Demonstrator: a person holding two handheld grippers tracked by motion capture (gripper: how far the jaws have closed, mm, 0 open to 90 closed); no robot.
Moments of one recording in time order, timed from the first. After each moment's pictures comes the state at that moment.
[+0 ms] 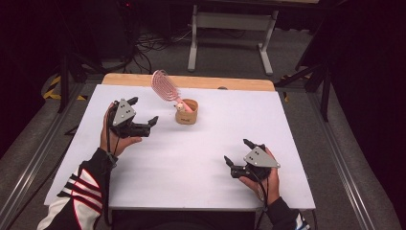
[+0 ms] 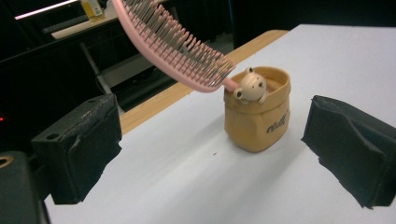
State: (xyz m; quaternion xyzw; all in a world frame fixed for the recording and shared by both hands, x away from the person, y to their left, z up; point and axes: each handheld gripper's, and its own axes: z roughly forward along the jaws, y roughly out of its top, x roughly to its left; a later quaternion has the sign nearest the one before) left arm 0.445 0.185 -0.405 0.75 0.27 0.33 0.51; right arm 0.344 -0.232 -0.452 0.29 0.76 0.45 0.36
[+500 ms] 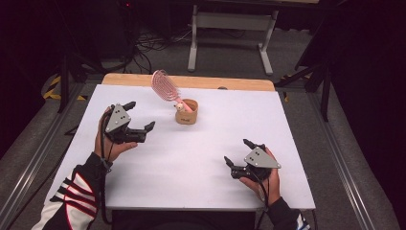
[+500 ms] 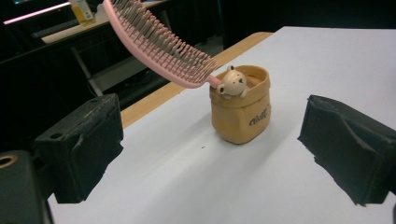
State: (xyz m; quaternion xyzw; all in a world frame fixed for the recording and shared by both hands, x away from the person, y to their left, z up) left arm 0.425 0.191 -0.400 0.76 0.25 0.32 0.51; right arm 0.343 -0.233 -0.450 0.28 0.76 0.46 0.36
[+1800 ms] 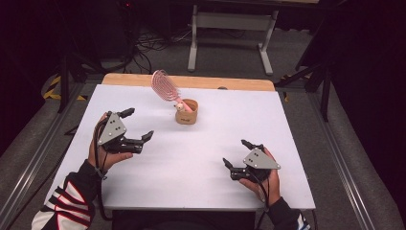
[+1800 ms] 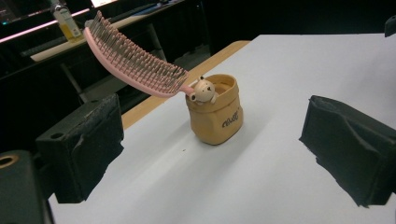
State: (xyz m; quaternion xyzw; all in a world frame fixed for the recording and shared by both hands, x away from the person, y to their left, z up) left arm 0.392 0.196 -0.393 0.76 0.22 0.32 0.53; right arm 0.340 -0.230 -0.447 0.26 0.77 0.46 0.35
